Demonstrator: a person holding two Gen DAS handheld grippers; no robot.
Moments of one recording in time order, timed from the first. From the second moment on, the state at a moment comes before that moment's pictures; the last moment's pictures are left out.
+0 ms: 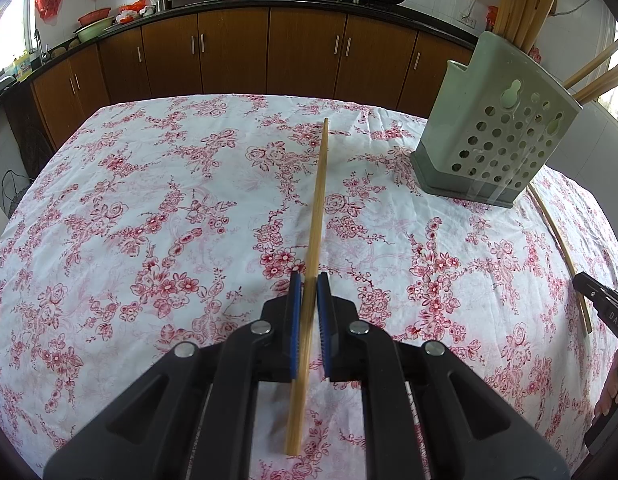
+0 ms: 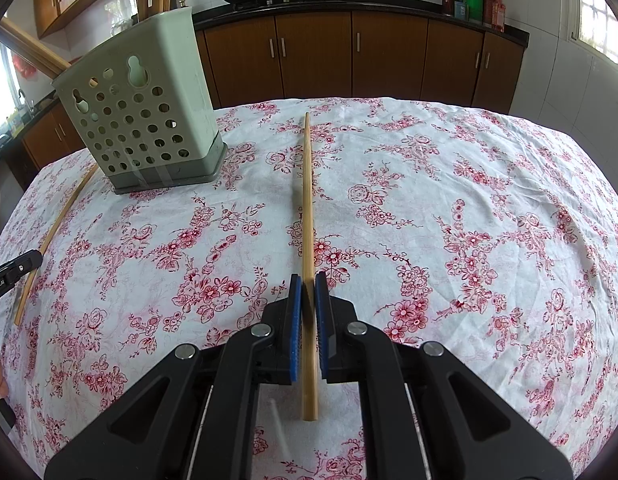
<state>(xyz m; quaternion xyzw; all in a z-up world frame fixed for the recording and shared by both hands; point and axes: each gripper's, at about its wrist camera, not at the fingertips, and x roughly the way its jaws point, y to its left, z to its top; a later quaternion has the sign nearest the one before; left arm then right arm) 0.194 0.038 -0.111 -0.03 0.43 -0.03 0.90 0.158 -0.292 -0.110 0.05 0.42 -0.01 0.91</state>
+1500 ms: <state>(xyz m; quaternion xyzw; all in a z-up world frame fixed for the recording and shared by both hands) 0.150 0.032 0.001 -0.02 0.30 -0.06 0.95 0.114 -0.305 -0.010 0.07 0.27 -0.01 0.96</state>
